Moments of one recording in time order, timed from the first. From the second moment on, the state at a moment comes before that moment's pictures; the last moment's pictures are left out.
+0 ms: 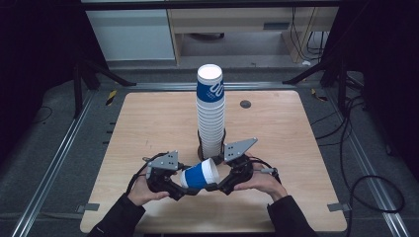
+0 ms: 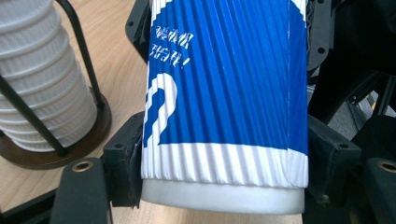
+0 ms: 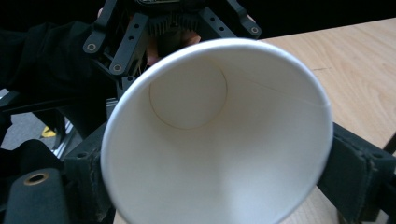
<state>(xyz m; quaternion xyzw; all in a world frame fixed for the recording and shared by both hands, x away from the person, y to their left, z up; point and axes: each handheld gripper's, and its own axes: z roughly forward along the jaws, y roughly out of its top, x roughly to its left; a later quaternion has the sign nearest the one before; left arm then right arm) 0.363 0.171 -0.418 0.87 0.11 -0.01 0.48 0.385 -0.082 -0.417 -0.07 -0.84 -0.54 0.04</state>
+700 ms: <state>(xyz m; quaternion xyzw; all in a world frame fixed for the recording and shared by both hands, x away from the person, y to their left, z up) 0.365 0.170 -0.419 0.87 0.12 -0.01 0.48 0.385 -0.085 -0.416 -0.07 -0.84 -0.54 0.04</state>
